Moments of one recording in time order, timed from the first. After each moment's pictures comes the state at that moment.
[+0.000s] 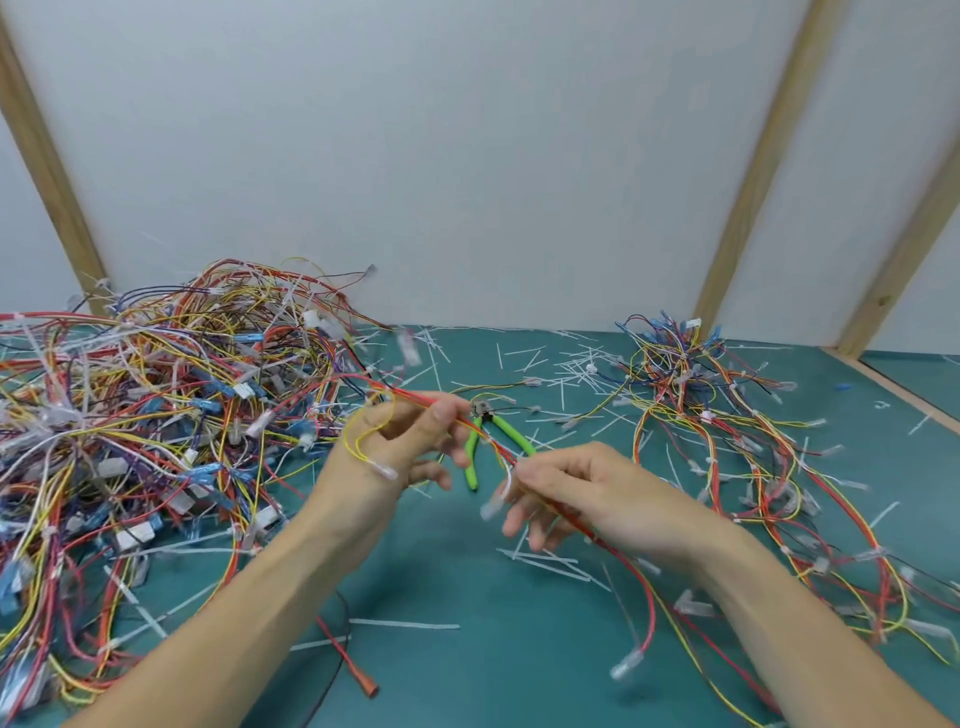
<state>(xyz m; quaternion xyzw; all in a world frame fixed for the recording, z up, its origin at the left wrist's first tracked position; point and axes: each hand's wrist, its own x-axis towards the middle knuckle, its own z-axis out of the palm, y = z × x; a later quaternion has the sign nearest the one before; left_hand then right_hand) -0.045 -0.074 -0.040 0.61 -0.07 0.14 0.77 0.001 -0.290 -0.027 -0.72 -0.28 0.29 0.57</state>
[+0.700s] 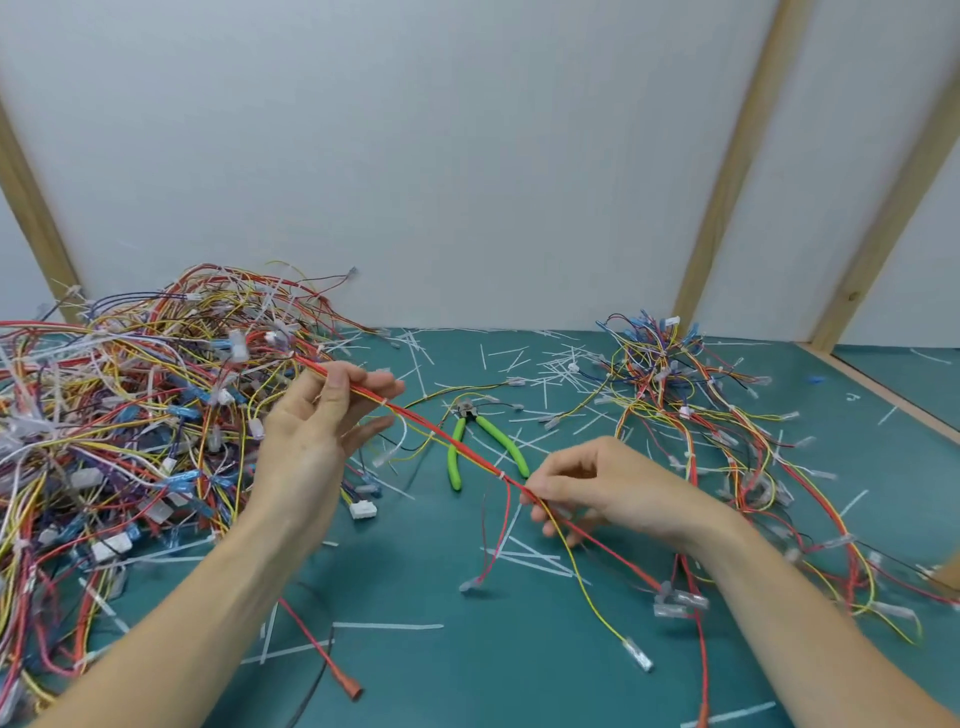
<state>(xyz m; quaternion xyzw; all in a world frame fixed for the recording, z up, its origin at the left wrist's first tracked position) -0.033 -0.048 -0.040 0.56 -0.02 0.26 0.79 0.021 -0.315 -0.032 -0.78 -0.21 0.28 0.52</state>
